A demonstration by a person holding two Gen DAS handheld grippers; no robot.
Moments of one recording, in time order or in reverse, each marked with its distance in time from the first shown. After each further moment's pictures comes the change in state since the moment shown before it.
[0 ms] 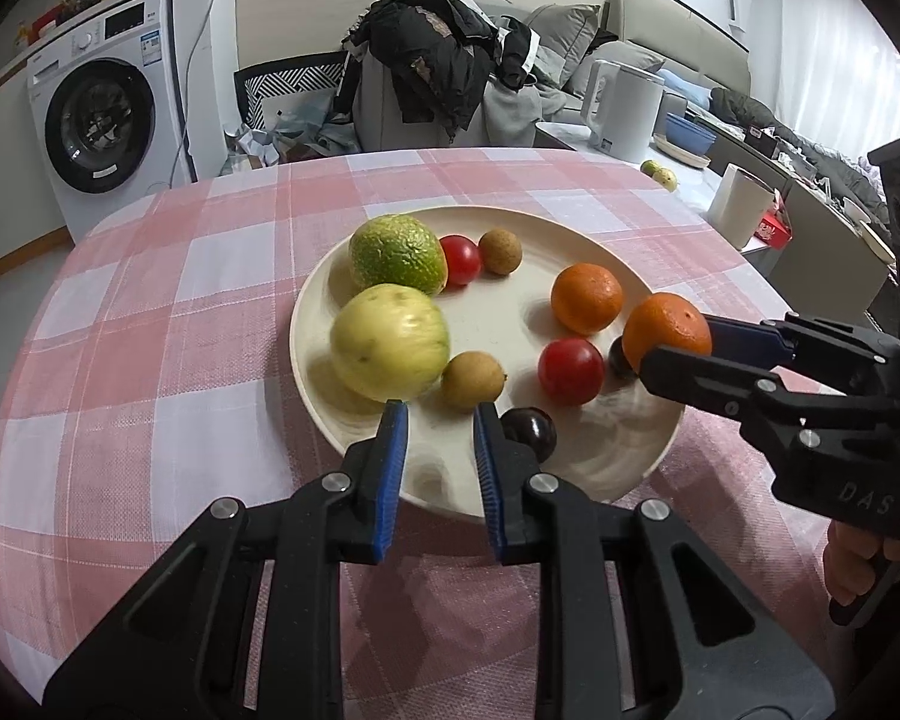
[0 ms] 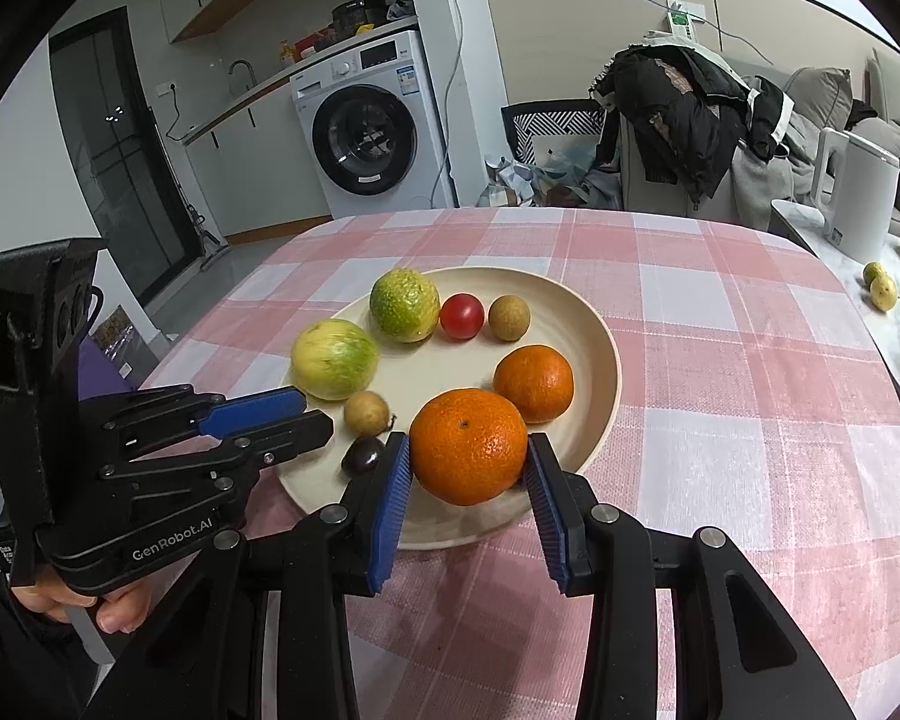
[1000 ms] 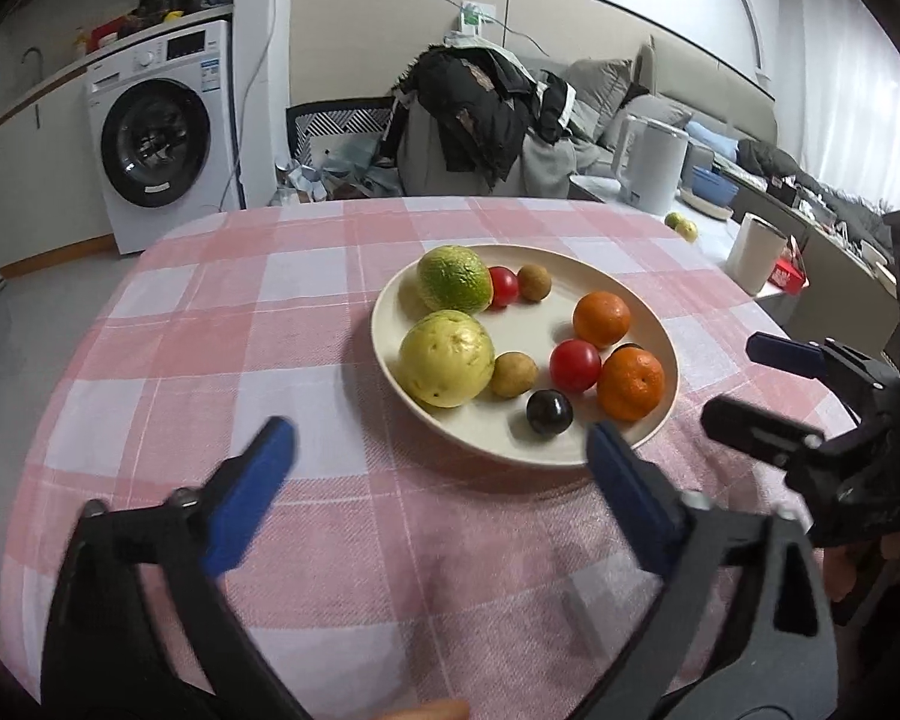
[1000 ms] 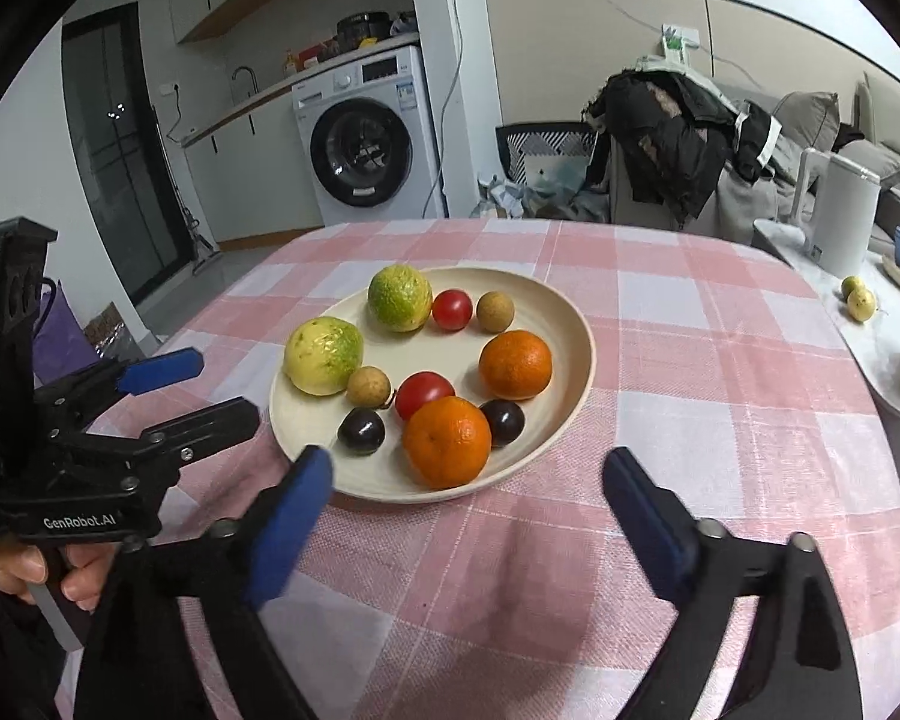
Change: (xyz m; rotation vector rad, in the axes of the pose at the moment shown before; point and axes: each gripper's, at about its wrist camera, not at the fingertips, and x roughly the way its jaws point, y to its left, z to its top) left arm -0.057 0.011 -0.033 -0.066 -0.150 0.082; right arm -0.027 0.003 -0.025 -0.037 -0.078 -0.042
